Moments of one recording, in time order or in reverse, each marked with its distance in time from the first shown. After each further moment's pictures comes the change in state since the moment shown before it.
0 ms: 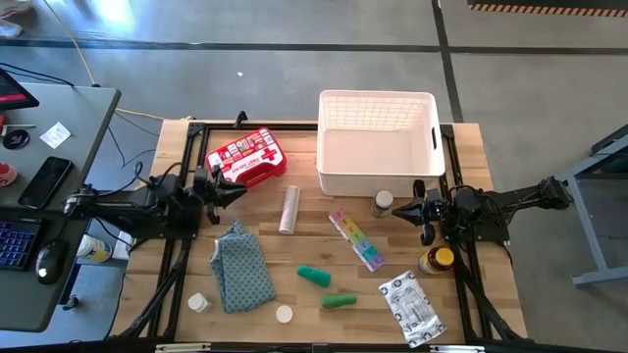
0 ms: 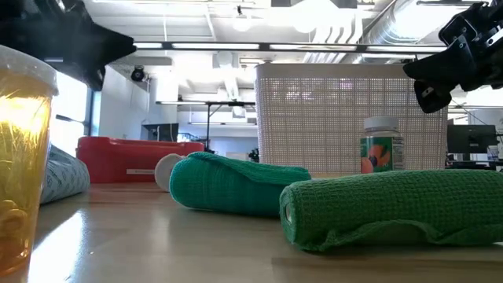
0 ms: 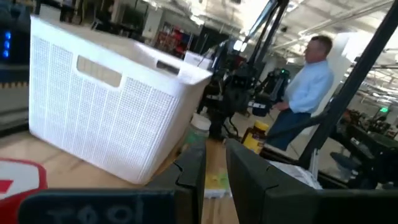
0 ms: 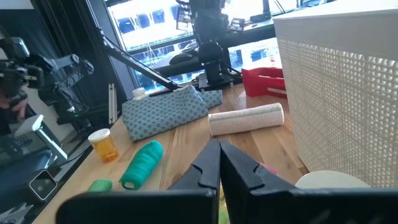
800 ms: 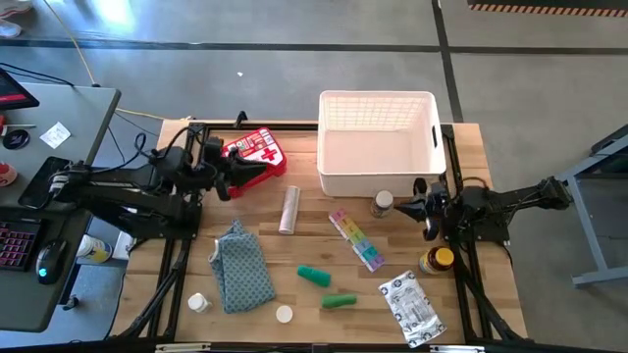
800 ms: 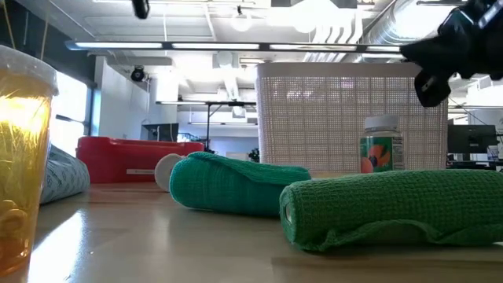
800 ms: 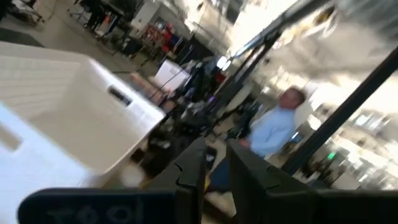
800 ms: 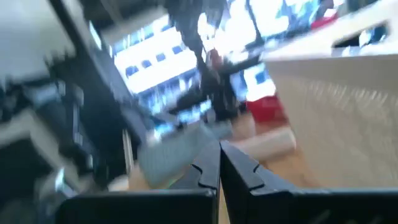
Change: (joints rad) left arm 0.000 0.625 0.580 0.131 0.022 -0.304; right arm 0.000 0.000 0.000 0.161 0.057 0.149
